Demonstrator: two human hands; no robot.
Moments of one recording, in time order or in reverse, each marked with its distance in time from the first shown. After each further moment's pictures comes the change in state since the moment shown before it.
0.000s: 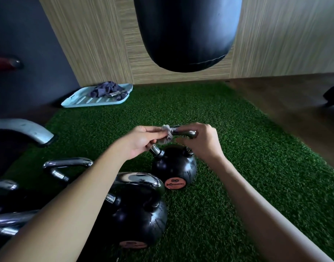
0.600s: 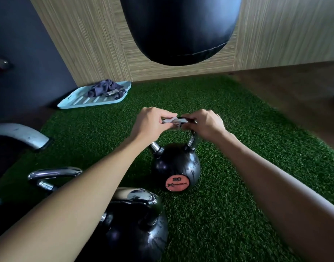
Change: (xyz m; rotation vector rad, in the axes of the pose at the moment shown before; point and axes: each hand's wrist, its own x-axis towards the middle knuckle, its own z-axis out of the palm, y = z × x) left_hand 0.072 0.013 0.023 0.887 0.334 0.732; right_hand 0.092 0.067 0.007 -0.410 -0.244 0.078
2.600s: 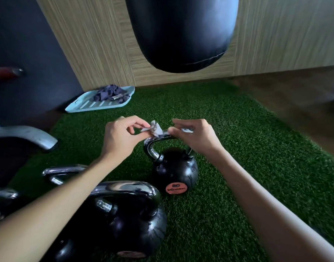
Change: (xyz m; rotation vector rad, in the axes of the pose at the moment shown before) left_hand -0.070 -0.004 -0.066 -0.034 0.277 0.088; right_hand -0.077 -0.053 -0.028 0.574 0.020 -0.010
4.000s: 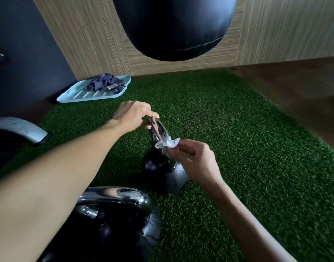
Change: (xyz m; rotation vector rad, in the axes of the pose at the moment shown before) left_hand 0.075 -0.049 0.071 0.439 -0.589 0.080; right_hand -0.042 0.034 0.036 0.122 0.078 0.092
